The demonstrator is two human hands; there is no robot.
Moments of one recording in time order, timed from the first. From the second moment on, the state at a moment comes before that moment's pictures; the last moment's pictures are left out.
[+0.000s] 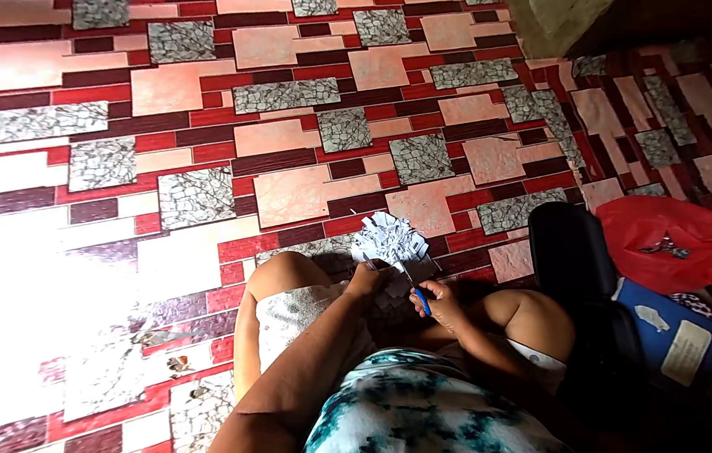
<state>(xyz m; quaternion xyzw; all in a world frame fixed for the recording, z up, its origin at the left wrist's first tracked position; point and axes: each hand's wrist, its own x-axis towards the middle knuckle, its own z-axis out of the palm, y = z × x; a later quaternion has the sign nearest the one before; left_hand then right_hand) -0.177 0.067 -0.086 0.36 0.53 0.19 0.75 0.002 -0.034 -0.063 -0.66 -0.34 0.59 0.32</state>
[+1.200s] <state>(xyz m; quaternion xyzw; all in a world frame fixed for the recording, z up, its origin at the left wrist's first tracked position) -0.175 0.066 -0.084 0.35 0.52 0.20 0.75 0.001 -0.035 -0.062 -0.66 -0.36 0.59 0.30</state>
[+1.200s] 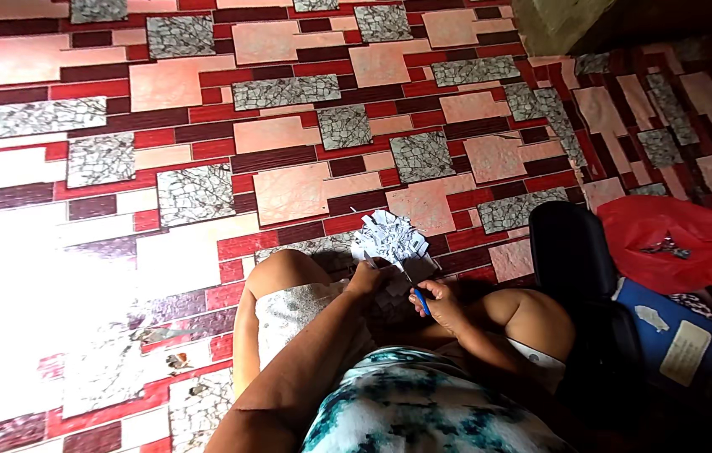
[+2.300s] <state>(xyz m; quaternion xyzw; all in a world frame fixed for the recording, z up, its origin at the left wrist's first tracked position) -0.172 0.065 -0.086 0.35 0.52 0.21 0.75 0.000 -0.034 -0.062 -0.63 -0.34 0.63 0.31</state>
